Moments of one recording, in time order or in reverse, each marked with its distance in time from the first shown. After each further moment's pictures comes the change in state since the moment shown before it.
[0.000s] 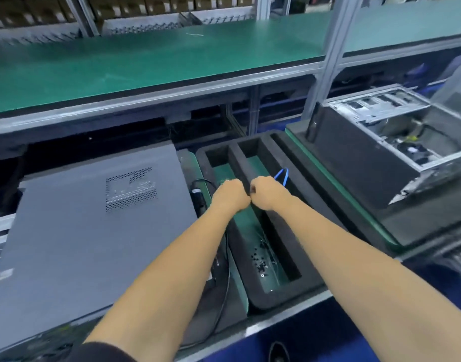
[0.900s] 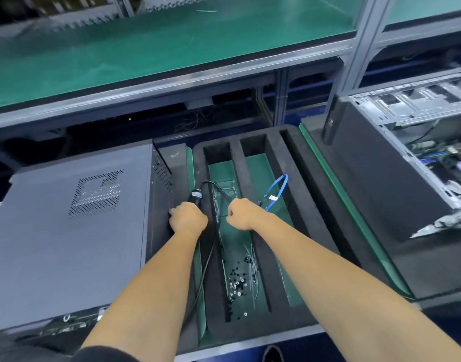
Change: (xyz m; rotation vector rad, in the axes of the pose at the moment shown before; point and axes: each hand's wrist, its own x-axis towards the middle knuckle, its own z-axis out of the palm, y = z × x) left_hand 0.050 -0.027 0.066 0.152 0.128 -0.716; right_hand 0.066 0.058 0.029 0.071 -0.351 -0.254
